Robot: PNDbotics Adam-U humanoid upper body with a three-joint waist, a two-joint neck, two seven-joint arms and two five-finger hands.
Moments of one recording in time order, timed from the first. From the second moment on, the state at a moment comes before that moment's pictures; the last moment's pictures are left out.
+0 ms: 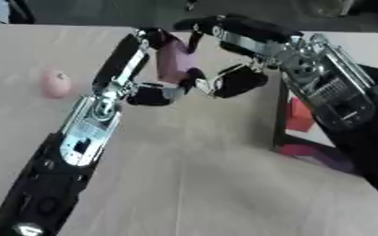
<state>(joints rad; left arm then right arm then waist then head) -0.60 0.21 -0.27 -1.57 -0.59 -0.07 -0.07 -0.91 -0.33 0.53 -1.65 0.52 0.13 0.50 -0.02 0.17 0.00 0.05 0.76</state>
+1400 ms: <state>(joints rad) -0.60 0.21 -0.28 -1.57 -0.59 -0.06 -0.08 -0.90 -0.33 0.52 -1.64 0.52 0.12 0.45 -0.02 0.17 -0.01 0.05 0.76</state>
